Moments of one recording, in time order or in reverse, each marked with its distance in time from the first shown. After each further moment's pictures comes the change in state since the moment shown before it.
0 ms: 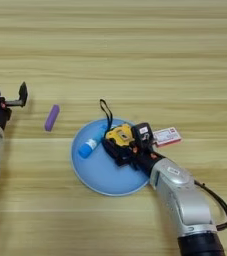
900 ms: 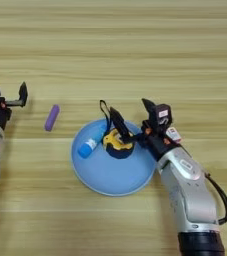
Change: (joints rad) left arm 0.000 0.000 -0.001 0.000 0.001 0.000 0.000; right arm -0.020 0.056 -0.126 -0.062 0.020 -0.238 -0.058
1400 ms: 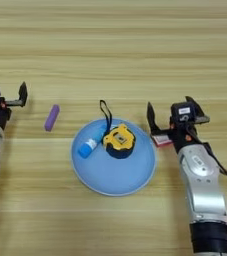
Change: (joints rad) left arm 0.000 0.001 0.000 0.000 0.000 -0.001 0.000; right arm -0.054 -0.078 -0.076 0.192 -0.264 -0.125 -0.257
